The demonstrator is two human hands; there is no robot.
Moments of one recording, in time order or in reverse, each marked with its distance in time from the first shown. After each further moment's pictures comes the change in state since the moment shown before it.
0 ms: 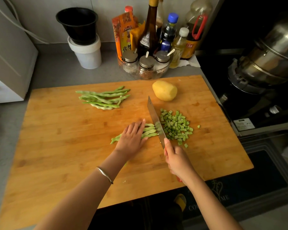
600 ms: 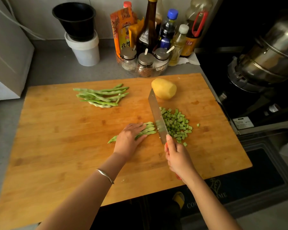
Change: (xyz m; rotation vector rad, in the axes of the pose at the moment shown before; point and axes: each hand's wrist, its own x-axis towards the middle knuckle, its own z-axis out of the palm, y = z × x) left_hand -0.004 -0.001 0.012 -0.445 0.206 -0.112; right_hand -0.002 -0.004 -0.004 0.084 0.009 -0.049
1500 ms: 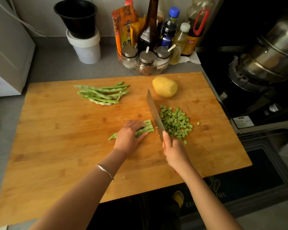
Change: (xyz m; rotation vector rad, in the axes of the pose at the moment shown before) left_hand -0.001 0.002 -0.004 -0.012 0.033 0.008; right_hand 0.011 -0.001 0.010 -0.174 0.047 0.028
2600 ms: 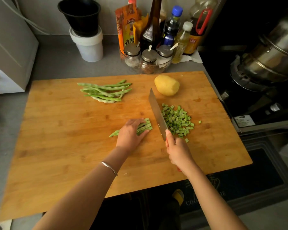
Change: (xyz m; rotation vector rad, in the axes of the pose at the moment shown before) left_hand -0.003 0.007 -0.006 0.006 -0.010 -0.125; right_hand -0.003 0.000 -0.004 -0.005 -0.008 -0.007
